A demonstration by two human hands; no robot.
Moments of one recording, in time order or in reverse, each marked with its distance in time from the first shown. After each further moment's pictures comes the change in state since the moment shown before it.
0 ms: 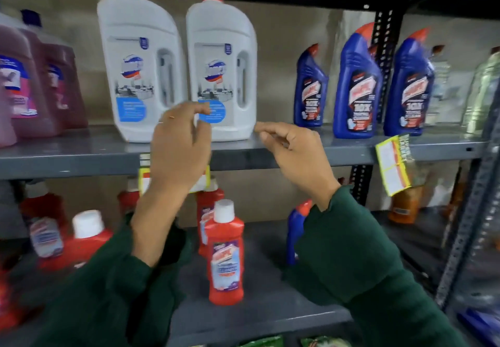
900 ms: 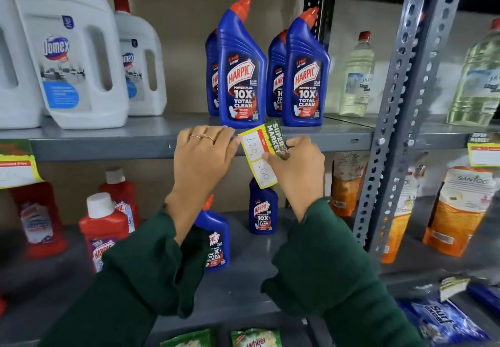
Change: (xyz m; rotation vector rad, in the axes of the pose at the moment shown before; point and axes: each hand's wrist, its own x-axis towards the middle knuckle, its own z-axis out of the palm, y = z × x) left_hand -0.052 0.101 0.228 0.668 -0.013 0.432; right_hand -0.046 0.143 -0.162 -0.181 0.255 0.430
